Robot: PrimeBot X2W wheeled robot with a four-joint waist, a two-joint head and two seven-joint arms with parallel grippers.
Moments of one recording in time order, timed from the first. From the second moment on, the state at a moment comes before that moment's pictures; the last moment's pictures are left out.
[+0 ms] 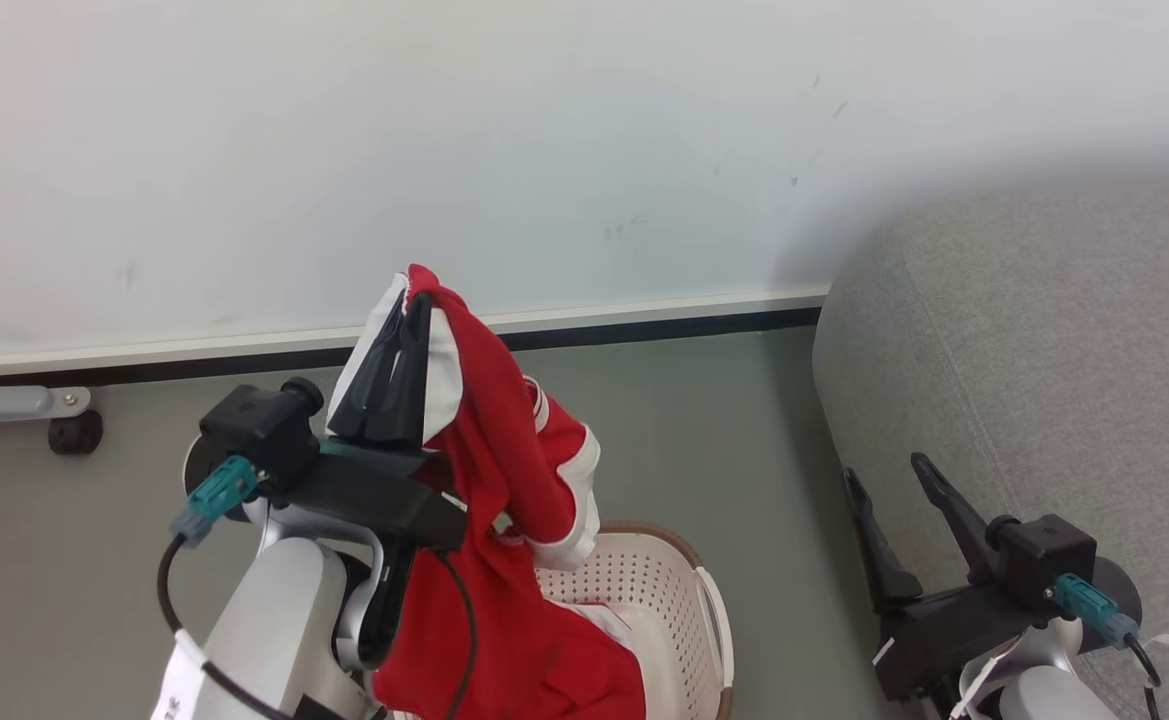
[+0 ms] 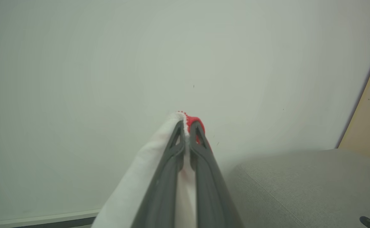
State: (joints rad) left arm -0.46 0.06 -0.30 0.36 -0.48 -0.06 -0.25; right arm -0.22 -0.23 0.37 0.24 0.37 -0.02 -0.15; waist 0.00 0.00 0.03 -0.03
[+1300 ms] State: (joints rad) left arm -0.38 0.07 -0.37 0.15 -0.45 -0.03 -0.17; right arm -0.39 -0.09 0.60 0.19 0.35 0.07 -0.05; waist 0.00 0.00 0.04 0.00
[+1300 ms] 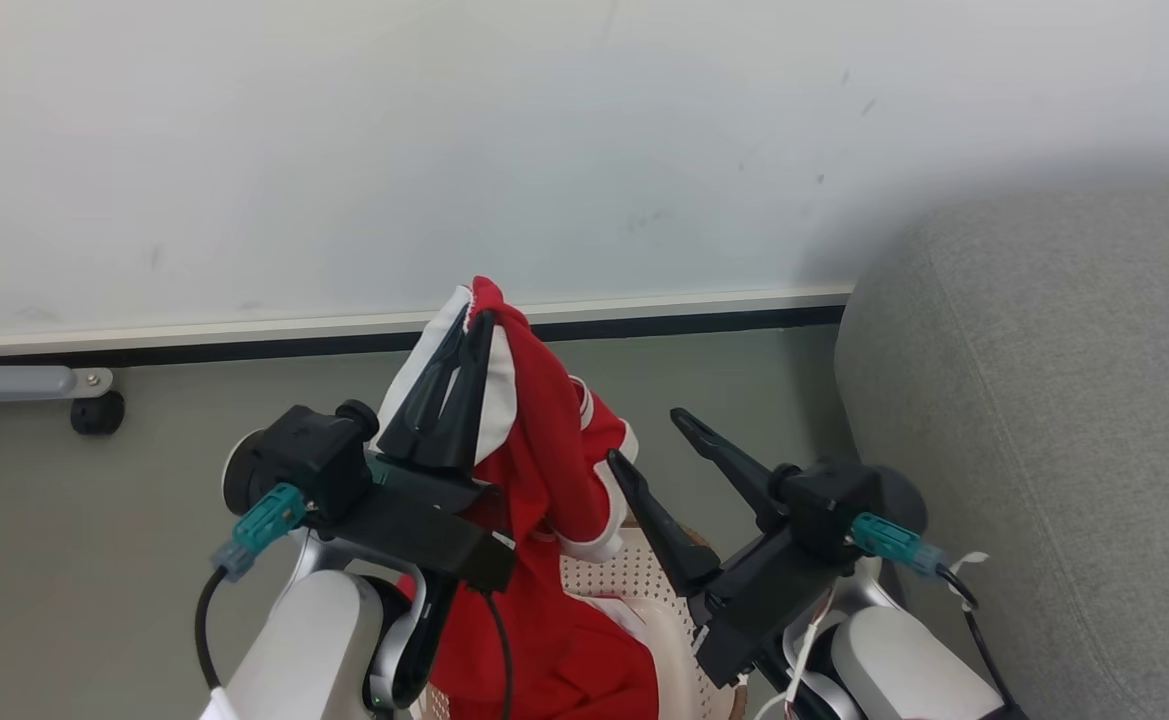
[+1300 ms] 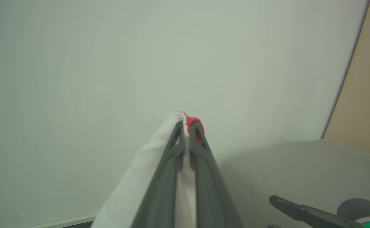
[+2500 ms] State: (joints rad) left arm -0.36 0.07 -0.46 0.04 -0.44 -0.04 -0.11; right arm -0.61 -0.07 0.80 0.44 0.46 0.11 -0.10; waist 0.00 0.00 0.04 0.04
